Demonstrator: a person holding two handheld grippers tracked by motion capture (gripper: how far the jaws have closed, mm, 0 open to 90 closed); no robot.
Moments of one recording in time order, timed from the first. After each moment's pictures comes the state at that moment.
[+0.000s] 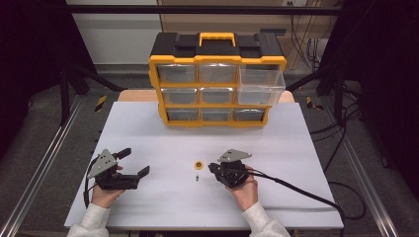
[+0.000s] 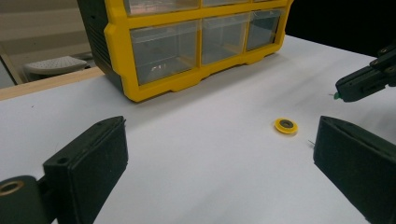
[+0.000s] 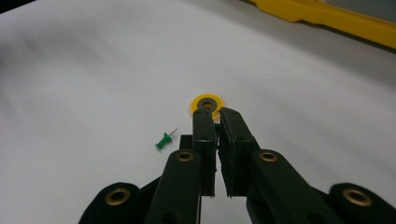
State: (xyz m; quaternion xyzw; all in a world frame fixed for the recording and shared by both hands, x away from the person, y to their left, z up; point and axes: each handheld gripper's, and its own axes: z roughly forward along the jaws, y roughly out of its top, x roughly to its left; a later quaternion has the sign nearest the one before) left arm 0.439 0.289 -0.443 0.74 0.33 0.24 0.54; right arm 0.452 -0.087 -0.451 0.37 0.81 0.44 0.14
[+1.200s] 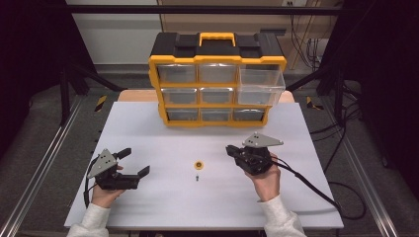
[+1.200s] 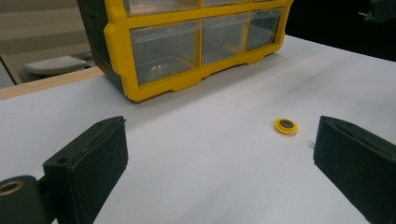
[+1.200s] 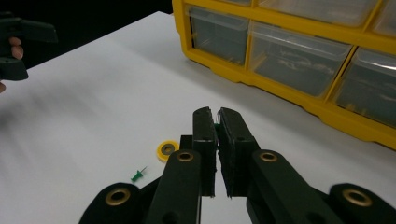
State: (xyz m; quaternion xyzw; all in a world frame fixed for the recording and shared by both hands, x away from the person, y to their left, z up) left arm 0.439 0.288 -0.443 0.74 0.33 0.23 0.54; right arm 0.454 -0.138 -0.387 0.38 0.77 0.48 0.19
